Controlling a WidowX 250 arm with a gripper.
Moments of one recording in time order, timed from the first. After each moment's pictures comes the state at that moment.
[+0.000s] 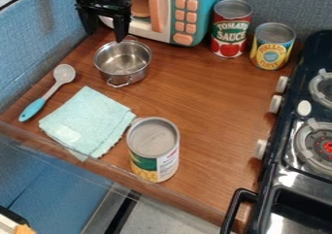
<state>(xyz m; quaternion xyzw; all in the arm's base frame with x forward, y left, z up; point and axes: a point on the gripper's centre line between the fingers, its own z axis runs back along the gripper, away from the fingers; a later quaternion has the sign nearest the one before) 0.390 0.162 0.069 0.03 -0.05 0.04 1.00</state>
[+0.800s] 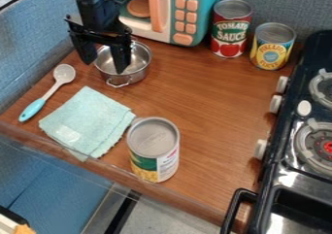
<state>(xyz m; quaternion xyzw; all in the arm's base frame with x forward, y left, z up) 0.306 0.101 0.085 0.00 -0.07 0.01 1.00</state>
